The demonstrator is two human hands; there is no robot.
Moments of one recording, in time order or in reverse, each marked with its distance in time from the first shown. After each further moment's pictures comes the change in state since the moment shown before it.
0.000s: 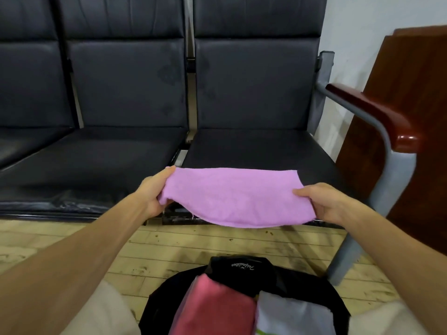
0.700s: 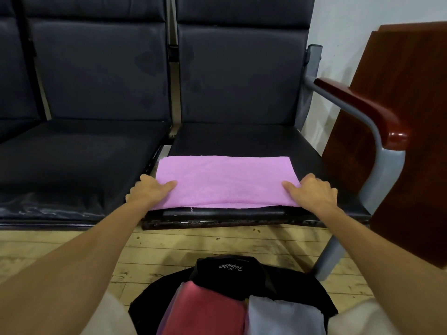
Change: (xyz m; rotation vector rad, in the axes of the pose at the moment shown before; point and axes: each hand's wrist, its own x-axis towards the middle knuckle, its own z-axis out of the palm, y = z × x) left_hand 0.065 -0.026 0.007 1.081 0.265 0.117; right_hand 0.046 0.013 -0.003 -1.062 0.558 -0.202
